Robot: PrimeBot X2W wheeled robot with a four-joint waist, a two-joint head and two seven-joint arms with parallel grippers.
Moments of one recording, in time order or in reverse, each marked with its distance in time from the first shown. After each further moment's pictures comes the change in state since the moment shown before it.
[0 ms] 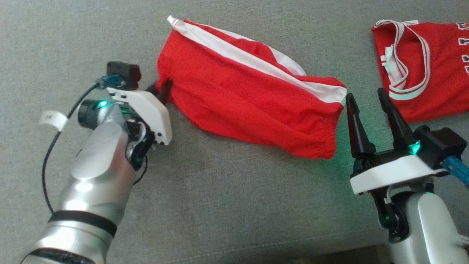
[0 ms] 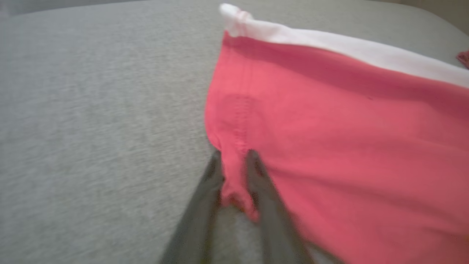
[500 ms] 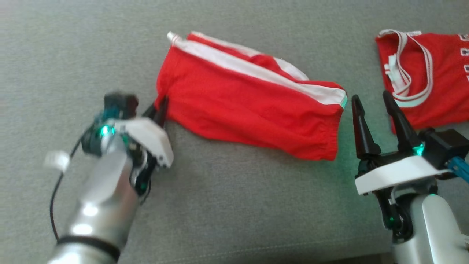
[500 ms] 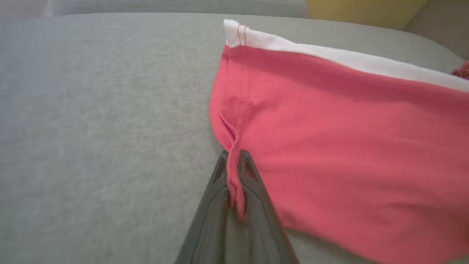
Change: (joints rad) left arm 0.066 -0.006 -0.026 0.039 -0.037 0.030 -0.164; right arm 0.004 0.000 -0.022 0.012 0.016 0.000 0.003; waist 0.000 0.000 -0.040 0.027
